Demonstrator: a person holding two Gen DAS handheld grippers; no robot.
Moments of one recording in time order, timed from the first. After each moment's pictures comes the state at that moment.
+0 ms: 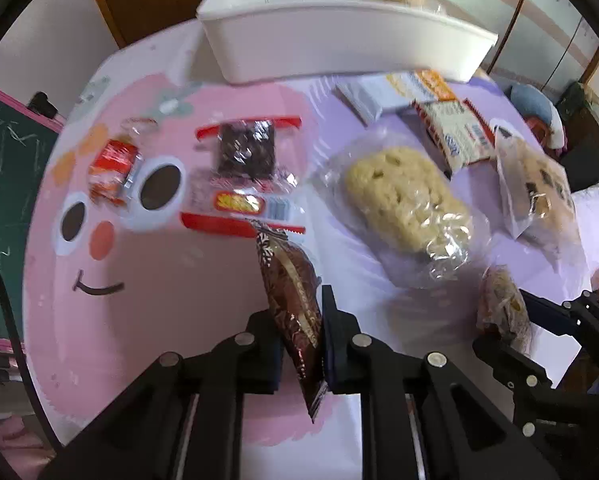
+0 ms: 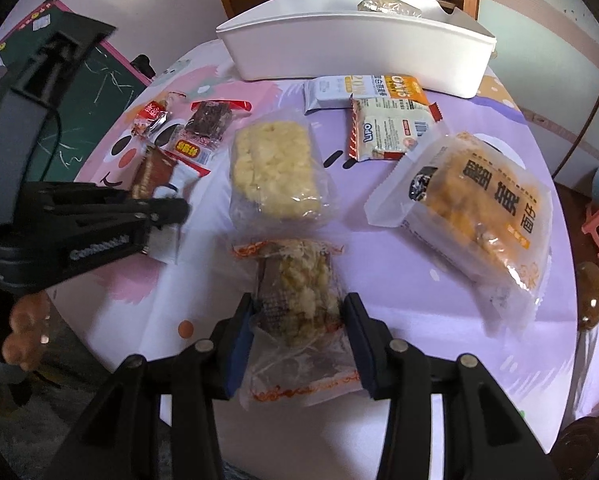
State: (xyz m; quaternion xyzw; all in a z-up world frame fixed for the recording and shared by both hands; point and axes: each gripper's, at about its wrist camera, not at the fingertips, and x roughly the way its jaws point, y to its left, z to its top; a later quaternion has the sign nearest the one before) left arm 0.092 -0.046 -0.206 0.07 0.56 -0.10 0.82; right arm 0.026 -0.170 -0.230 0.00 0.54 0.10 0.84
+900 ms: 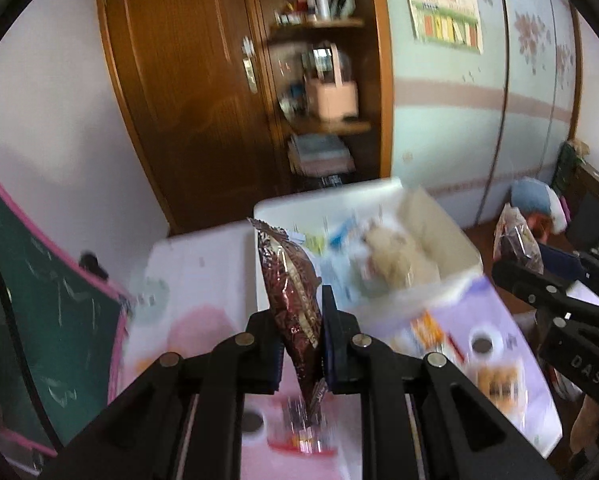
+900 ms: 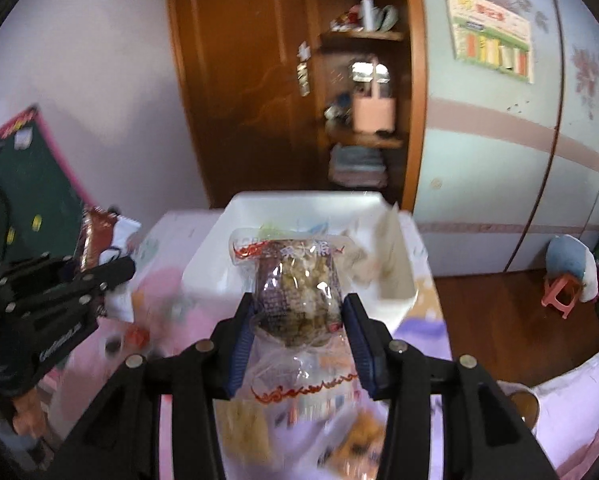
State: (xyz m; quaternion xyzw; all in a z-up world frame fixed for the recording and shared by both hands) left arm 0.179 -0.054 -0.009 0.10 0.34 -0.09 0.93; right arm 0.141 -0.203 -0.045 0.03 0.33 0.01 0.94
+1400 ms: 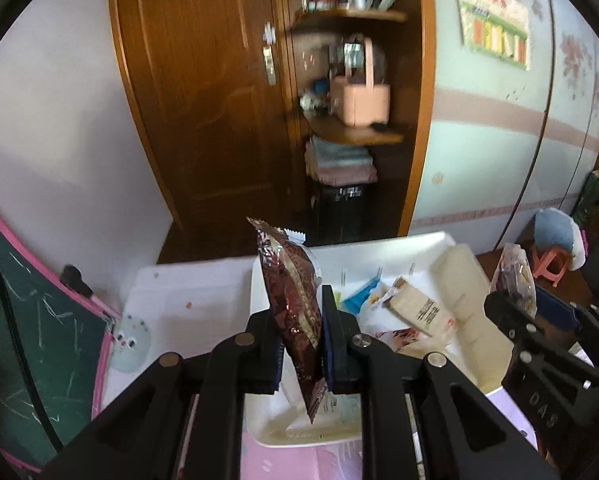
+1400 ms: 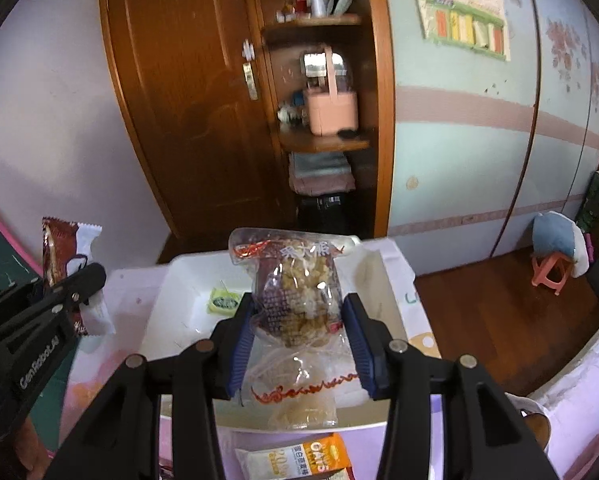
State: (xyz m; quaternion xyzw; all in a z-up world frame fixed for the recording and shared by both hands) left arm 0.335 -0.077 -0.023 0.06 0.38 -0.06 0.92; right arm 0.275 -0.217 -0.067 0.06 0.37 -0.05 0.93
